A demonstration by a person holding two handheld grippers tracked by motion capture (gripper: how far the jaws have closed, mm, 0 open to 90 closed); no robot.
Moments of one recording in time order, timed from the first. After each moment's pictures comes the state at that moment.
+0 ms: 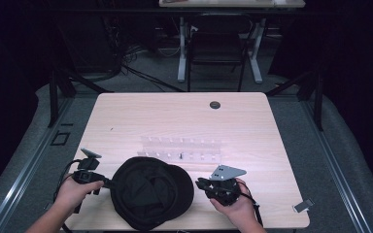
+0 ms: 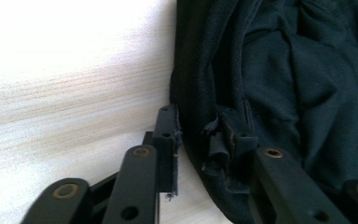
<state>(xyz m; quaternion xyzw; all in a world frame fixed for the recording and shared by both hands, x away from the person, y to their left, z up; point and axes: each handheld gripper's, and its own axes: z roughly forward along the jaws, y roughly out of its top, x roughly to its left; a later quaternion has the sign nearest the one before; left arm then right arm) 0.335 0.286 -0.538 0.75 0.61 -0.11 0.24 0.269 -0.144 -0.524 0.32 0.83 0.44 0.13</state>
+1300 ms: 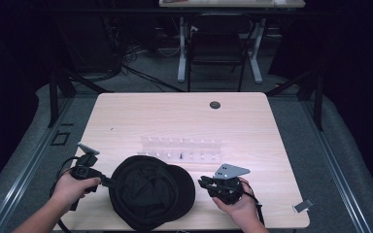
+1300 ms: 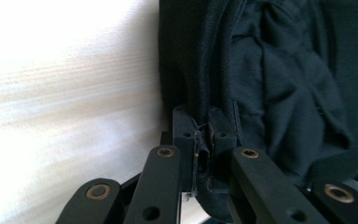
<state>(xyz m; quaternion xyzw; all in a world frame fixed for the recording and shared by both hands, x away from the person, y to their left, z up) 0.337 0.289 -0.513 0.73 0.62 -0.18 0.25 0.272 -0.152 -0.524 0.33 0.82 0.45 0.13</state>
